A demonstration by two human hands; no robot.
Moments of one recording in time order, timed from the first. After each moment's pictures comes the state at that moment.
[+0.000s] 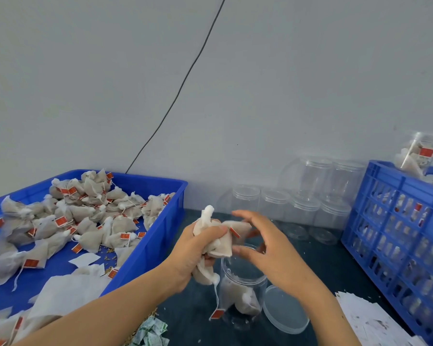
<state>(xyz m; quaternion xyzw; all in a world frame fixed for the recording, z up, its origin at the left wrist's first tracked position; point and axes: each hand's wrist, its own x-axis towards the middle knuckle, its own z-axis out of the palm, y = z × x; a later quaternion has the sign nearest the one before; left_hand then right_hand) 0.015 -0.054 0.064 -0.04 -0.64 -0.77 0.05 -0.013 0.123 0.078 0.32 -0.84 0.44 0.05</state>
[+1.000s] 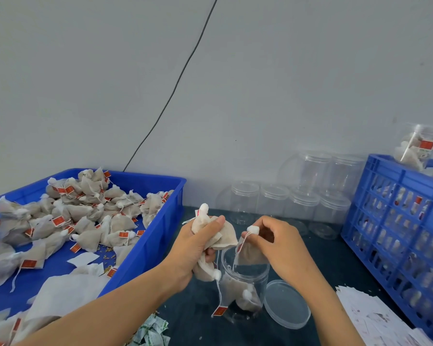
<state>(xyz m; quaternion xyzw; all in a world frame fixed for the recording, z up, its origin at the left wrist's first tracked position) 0.013 -0.050 0.063 0.02 -0.62 -0.78 0.06 -0.023 0.125 0.076 0.20 -0.88 0.42 0.11</state>
